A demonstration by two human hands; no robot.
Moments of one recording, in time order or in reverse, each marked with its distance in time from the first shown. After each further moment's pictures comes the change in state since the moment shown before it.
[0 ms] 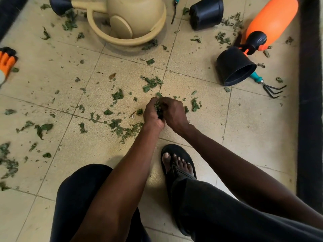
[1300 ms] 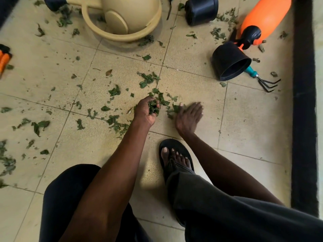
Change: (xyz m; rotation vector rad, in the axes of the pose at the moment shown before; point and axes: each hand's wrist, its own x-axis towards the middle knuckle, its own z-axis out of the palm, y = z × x) left_hand -0.022 0.021 -0.003 0.151 0.064 0.002; right_hand -0.040 0.073 0.014 -0.218 0.059 0.685
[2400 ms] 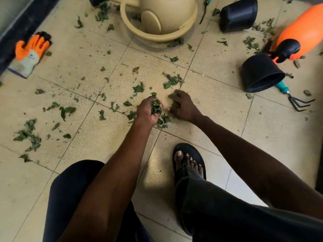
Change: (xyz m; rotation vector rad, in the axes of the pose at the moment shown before) left_hand 0.000 0.041 -0.042 -0.101 0.067 0.073; right_hand 0.052 -0.067 0.019 -0.224 -0.371 -0.857
